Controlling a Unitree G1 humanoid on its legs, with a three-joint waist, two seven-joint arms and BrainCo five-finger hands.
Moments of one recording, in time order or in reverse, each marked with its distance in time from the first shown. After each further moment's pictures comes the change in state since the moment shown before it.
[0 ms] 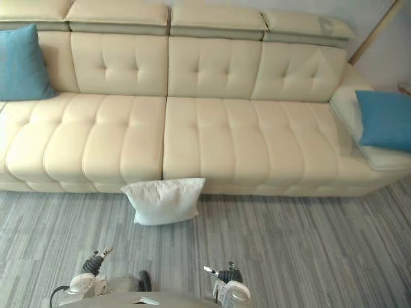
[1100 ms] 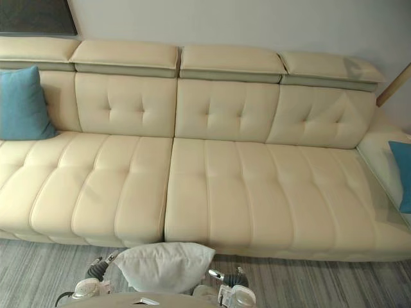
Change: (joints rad) left arm 0.013 -0.065 0.051 -0.018 0.050 0.002 -0.006; right arm 0.049 -0.010 -0.001 -0.070 -0.012 0.000 -0.004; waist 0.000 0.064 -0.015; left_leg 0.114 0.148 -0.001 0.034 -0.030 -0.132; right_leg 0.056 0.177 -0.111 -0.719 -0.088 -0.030
